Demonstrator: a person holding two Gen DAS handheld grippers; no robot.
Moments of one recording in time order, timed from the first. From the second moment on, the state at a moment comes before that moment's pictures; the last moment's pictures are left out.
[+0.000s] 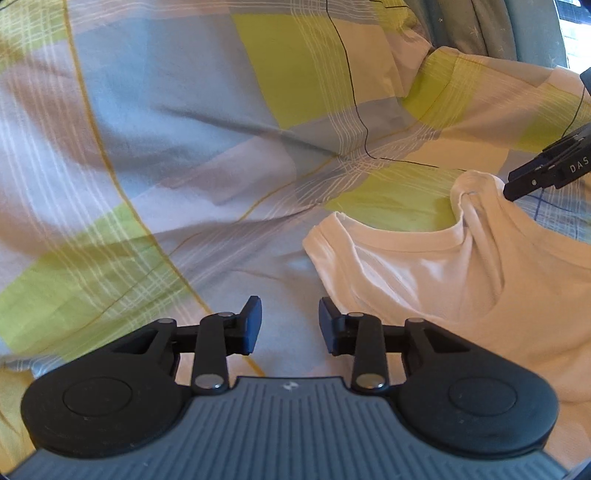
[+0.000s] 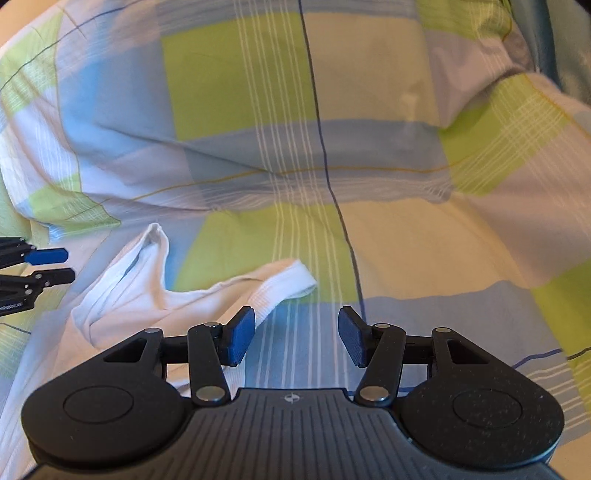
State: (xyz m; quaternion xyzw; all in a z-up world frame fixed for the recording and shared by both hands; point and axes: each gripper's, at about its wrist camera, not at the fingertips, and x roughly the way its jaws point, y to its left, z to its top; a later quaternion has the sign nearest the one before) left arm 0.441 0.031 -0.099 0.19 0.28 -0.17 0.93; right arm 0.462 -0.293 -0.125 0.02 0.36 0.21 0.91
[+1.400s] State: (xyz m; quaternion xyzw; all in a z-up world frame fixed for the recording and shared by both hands) left arm 0.466 0.092 -0.092 0.05 0.28 -0.09 0.96; right arm 0.516 -0.294 -0.141 0.19 0.38 0.31 0.85
